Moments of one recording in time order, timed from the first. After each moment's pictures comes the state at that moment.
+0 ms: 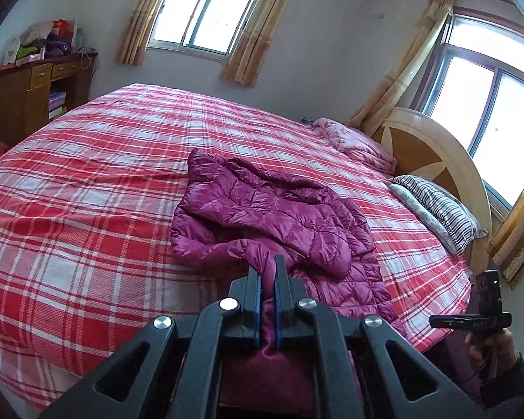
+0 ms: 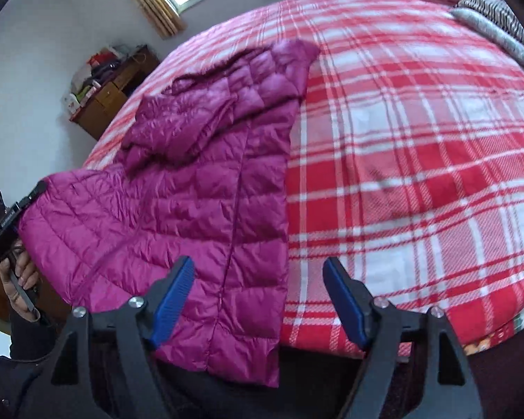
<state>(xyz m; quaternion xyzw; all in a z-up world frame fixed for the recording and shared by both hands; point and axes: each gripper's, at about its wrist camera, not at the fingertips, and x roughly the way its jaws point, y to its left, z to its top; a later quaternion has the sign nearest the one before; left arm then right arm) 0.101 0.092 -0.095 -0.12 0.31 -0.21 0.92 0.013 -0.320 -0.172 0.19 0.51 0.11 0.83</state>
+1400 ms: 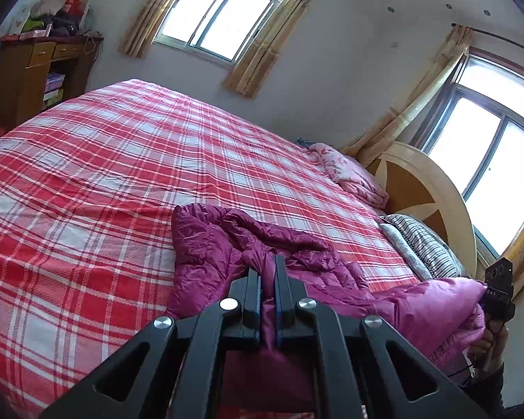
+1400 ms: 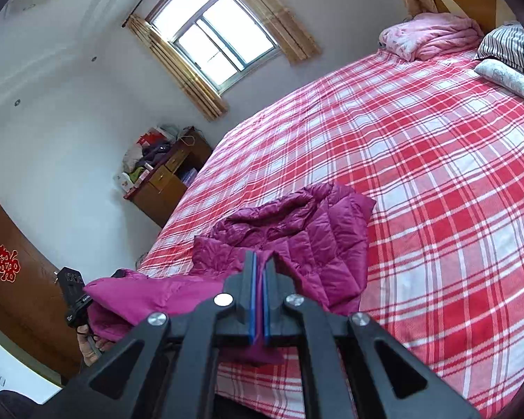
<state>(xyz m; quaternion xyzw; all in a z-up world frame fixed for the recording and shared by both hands) 0.203 0.109 -0.072 -0.19 0.31 -0.23 0.90 0.081 -0.364 -0.014 0.27 0.32 0.15 0.90</state>
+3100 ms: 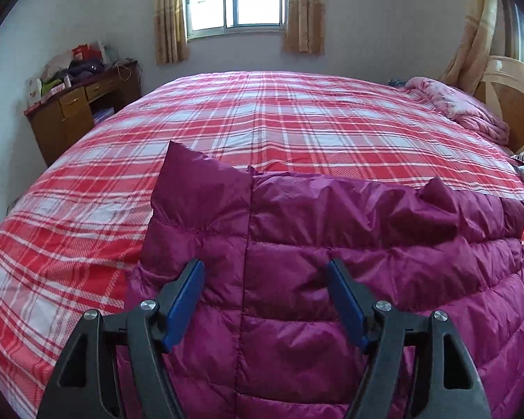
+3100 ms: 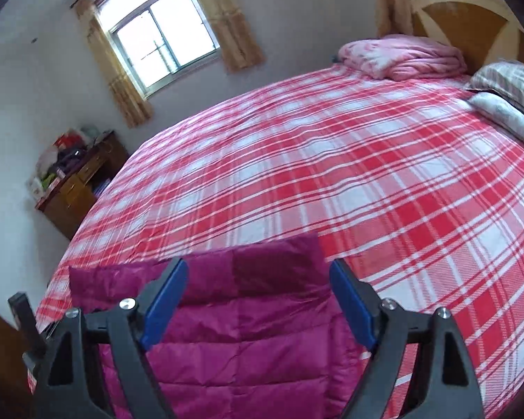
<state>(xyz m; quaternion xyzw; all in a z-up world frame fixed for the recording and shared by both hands) 0.363 -0.014 -0.169 0.01 0.37 -0.02 0.93 0.280 -0.310 -0.077 0.16 0.34 0.03 0.92</state>
